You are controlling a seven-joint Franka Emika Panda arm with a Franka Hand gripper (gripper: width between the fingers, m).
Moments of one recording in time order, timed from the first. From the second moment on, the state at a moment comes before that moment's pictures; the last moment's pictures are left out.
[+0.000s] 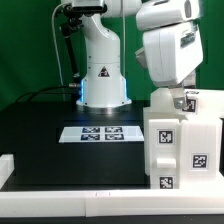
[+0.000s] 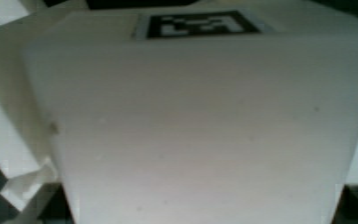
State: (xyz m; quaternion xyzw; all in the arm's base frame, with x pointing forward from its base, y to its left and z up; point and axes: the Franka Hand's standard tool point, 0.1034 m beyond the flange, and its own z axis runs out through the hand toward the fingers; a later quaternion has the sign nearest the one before) arm 0.586 0.104 0.148 -0.86 -0.50 -0.07 0.07
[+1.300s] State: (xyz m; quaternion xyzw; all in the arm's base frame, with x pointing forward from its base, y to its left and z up) arm 0.591 0.093 0.155 -0.99 0.06 -0.07 0.09
